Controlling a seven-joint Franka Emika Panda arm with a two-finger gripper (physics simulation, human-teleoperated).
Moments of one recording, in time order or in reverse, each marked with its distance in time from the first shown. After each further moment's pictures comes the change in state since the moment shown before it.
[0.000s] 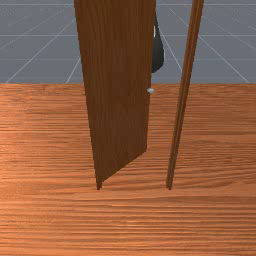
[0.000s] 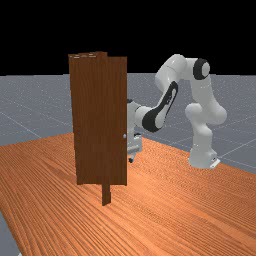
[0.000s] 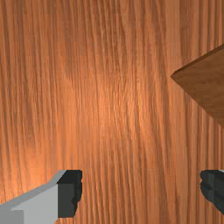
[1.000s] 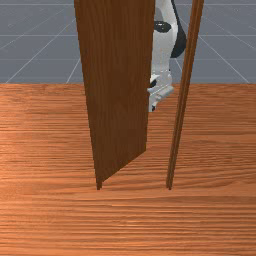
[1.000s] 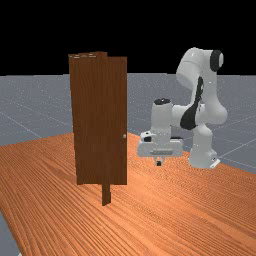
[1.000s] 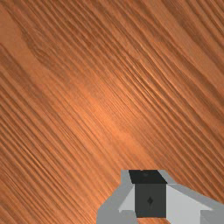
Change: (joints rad) arm 0.131 -0.272 0.083 -0.393 -0.012 0.103 0.876
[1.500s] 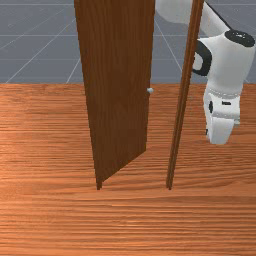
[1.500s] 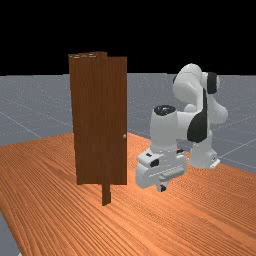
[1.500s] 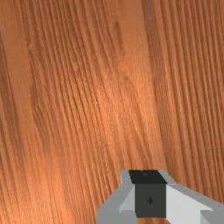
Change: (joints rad) arm 0.130 0.571 0.079 0.928 -0.046 -0.396 -0.325
